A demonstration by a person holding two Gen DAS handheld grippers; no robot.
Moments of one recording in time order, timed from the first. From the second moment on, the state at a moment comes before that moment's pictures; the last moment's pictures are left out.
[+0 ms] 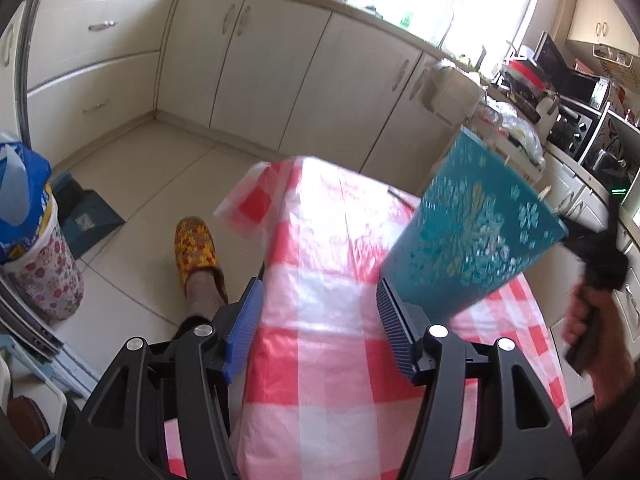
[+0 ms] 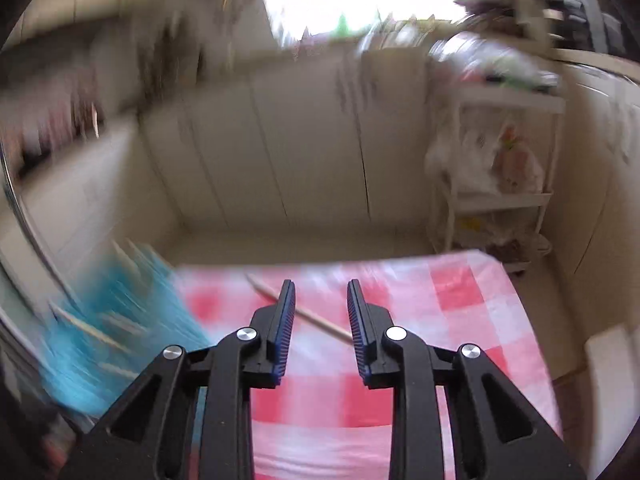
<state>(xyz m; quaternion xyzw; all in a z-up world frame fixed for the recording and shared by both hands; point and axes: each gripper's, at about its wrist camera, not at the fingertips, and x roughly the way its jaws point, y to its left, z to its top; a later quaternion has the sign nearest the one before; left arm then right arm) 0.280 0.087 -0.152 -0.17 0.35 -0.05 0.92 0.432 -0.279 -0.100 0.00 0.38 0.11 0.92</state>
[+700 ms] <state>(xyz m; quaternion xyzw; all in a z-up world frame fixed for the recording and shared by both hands) 0.272 0.076 -0.164 -0.19 0.38 -0.07 0.90 0.438 -0.275 -0.149 0.00 0.47 0.12 0.88</state>
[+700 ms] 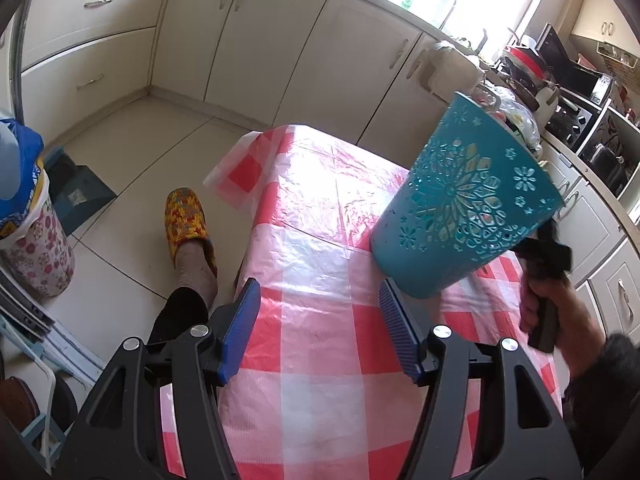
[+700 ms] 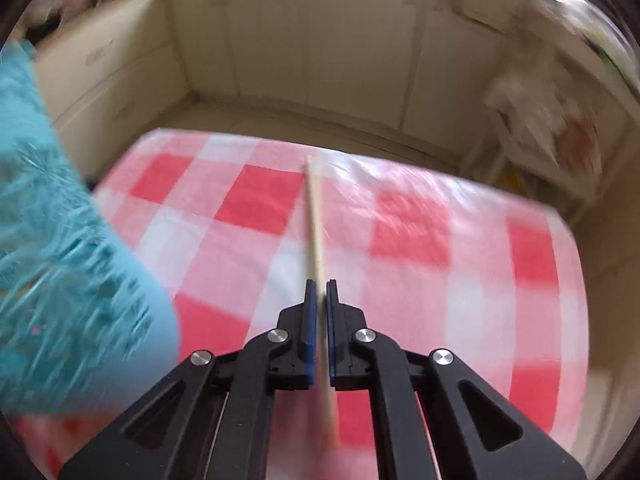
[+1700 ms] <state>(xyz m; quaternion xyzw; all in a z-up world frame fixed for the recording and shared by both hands) 0.248 0.081 -0.170 -0.19 0.39 -0.07 0.90 0.379 -0.228 -0.162 -0.14 0.47 0.13 0.86</state>
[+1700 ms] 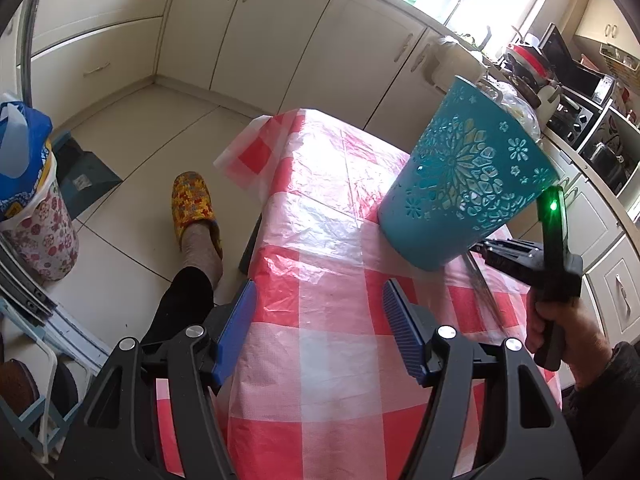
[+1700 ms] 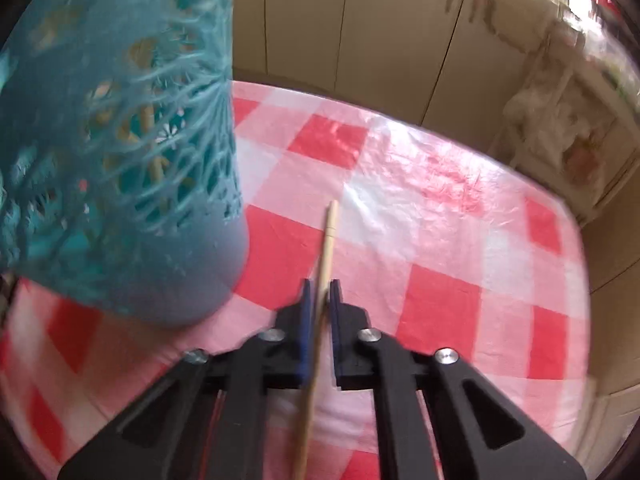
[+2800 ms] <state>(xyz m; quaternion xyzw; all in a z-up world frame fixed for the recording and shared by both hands) 0.185 0.100 -0.094 -0.16 0.33 -0.05 0.93 0.210 -0.190 -0.018 0.09 0.25 0.11 0.96</state>
